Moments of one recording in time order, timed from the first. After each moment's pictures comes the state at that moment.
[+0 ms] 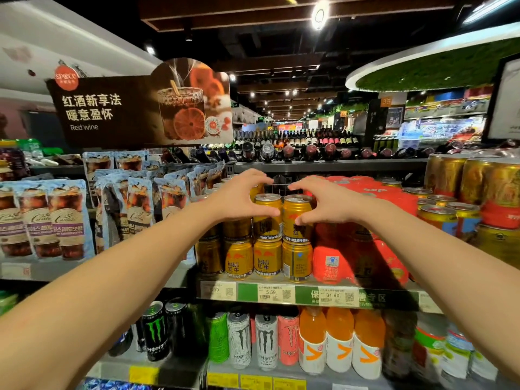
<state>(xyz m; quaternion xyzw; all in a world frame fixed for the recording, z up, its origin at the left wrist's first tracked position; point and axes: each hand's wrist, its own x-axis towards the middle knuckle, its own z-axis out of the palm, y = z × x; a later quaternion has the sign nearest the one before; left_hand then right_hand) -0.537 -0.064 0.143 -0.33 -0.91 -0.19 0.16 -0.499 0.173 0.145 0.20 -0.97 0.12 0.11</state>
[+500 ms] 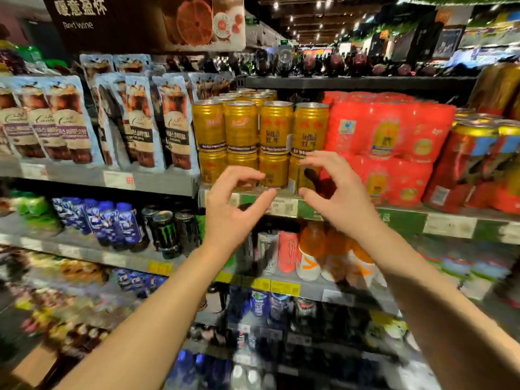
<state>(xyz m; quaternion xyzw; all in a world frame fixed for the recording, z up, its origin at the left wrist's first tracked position) -0.409 -0.057 -0.030 -0.25 -0.72 -0.50 0.40 -0.421 0.156 -0.003 0.27 -0.84 0.37 0.31</state>
